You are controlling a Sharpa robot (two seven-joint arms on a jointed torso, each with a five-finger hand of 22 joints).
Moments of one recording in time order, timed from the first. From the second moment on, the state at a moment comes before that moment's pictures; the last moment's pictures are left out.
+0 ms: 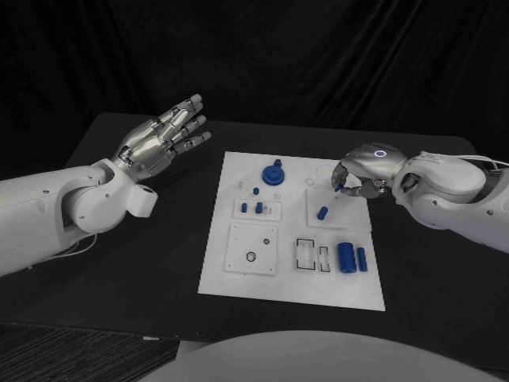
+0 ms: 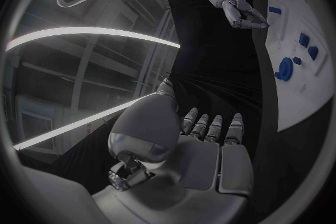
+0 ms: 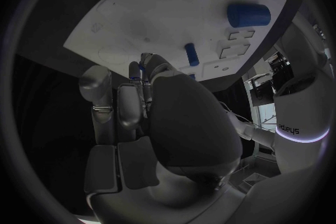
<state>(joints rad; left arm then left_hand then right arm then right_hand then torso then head) 1.28 -0.93 -0.21 1.43 -0.10 0.19 0.63 1.22 0.23 -0.24 0.29 0.26 0.14 -0.05 0.02 0.02 0.01 0.03 0.00 0.00 0.00 0.10 0.00 0.00 0.17 0.00 0.25 0.00 0.02 1.28 -0.97 -0.21 1.54 -1.82 -0.29 -0.03 1.60 -0.13 0.21 0.19 0.45 1.07 0.11 0.24 0.33 1.21 0.05 0.18 0.12 1.45 -0.03 1.24 1.16 0.12 1.39 0.07 0.89 1.31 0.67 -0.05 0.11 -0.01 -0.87</state>
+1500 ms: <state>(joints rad) 1.27 -0.90 -0.21 1.42 -0.10 0.20 0.57 1.24 0.24 -0.25 0.29 0.26 0.15 -0.03 0.02 0.02 0.02 0.06 0.00 0.01 0.00 0.10 0.00 0.00 0.17 0.00 0.26 0.00 0.02 1.27 -0.79 -0.21 1.72 -1.81 -0.16 -0.05 1.57 -0.13 0.27 0.18 0.50 1.06 0.12 0.19 0.31 1.22 0.06 0.13 0.10 1.46 -0.02 1.25 1.17 0.12 1.39 0.08 0.93 1.31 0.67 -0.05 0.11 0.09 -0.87</state>
